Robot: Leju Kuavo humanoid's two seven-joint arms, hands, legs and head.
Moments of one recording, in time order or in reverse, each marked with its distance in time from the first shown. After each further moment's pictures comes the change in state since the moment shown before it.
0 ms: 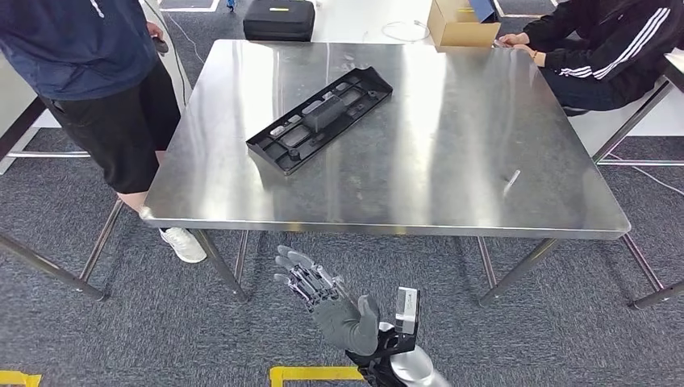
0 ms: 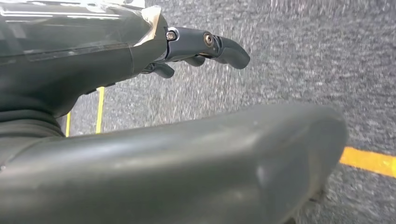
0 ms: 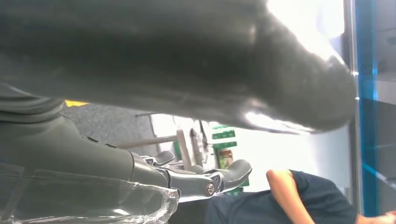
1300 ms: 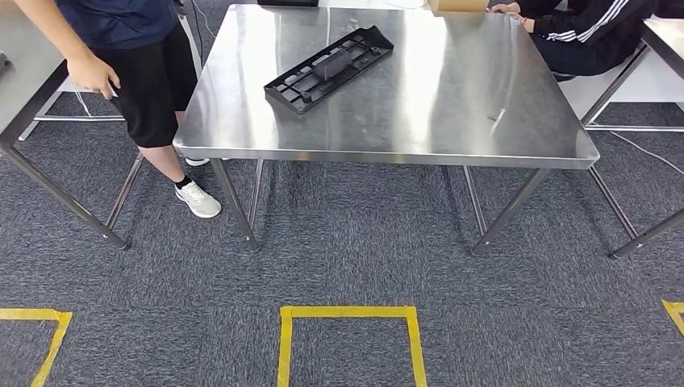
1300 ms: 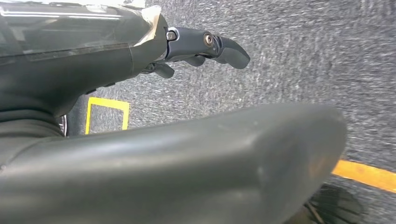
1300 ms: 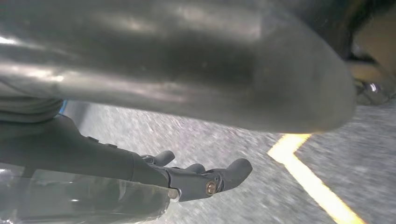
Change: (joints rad) left arm -0.002 0.008 -0.020 0.000 -0.032 0.016 0.013; right arm 0.102 -0.061 0.024 1.097 0.392 -0.558 0.782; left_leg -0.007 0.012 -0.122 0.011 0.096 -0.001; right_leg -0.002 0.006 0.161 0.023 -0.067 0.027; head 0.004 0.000
